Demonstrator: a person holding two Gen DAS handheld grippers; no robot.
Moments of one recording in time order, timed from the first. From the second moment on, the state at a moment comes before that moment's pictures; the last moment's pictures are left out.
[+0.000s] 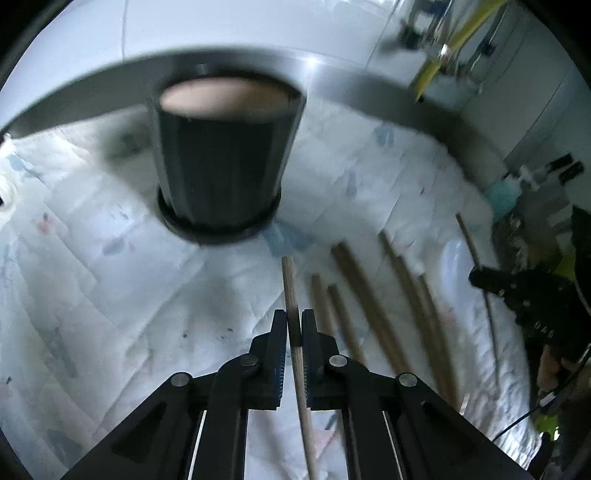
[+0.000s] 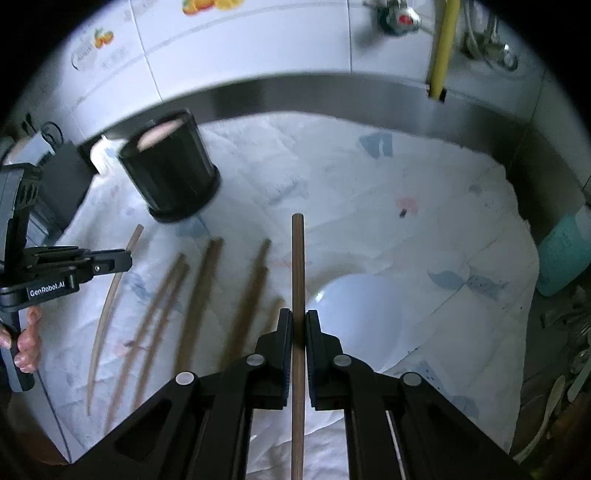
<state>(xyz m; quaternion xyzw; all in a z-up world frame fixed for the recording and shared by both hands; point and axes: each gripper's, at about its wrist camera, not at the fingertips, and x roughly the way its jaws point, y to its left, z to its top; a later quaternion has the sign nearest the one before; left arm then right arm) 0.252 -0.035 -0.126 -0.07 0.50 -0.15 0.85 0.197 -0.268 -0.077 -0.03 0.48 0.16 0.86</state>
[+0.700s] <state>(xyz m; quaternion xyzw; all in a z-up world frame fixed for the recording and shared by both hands) 0.246 0.034 0.110 -0.10 0.26 -0.15 0.95 0.191 -0.242 0.023 -0.01 0.38 0.20 0.90</state>
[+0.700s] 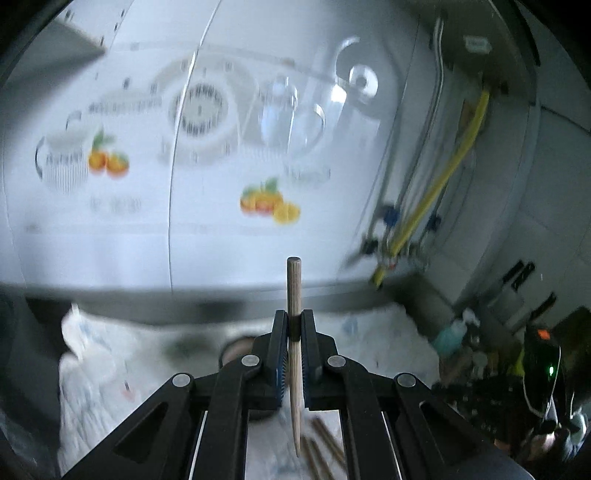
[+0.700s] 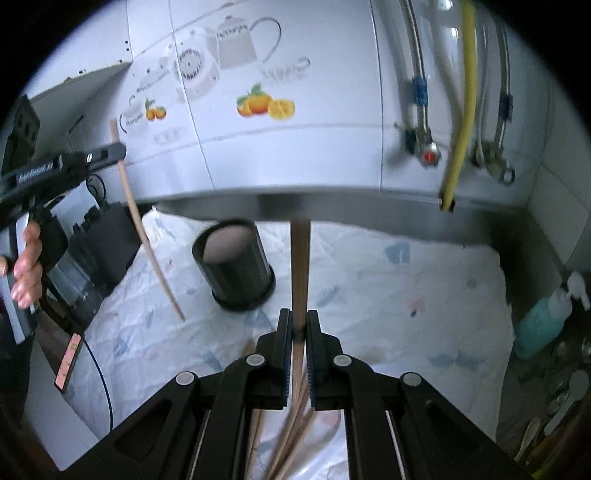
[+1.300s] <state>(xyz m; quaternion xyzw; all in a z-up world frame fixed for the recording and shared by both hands) 0.335 0.049 0.088 -0.07 0.25 -0.11 0.96 0.223 -0.204 0.074 -0.02 0.32 0.20 0.93</state>
